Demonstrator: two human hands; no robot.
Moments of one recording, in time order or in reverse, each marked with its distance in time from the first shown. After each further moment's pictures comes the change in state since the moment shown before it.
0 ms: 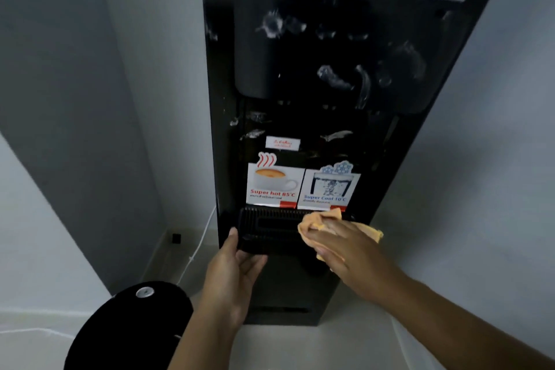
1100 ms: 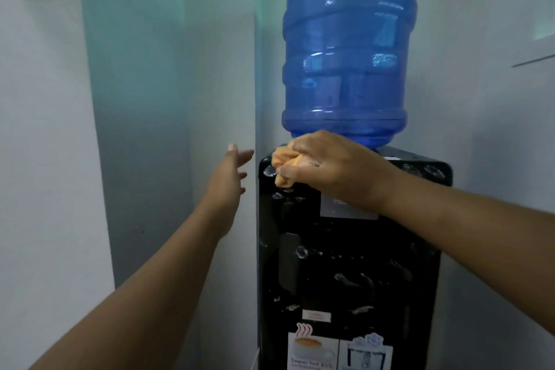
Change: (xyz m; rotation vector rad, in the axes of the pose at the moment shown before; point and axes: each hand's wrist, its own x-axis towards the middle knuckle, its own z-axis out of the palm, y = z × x) left_hand -0.100 0.342 0.148 0.500 -0.165 0.937; right_hand 0.212 -0.129 -0.355 -0.552 0.472 -0.774
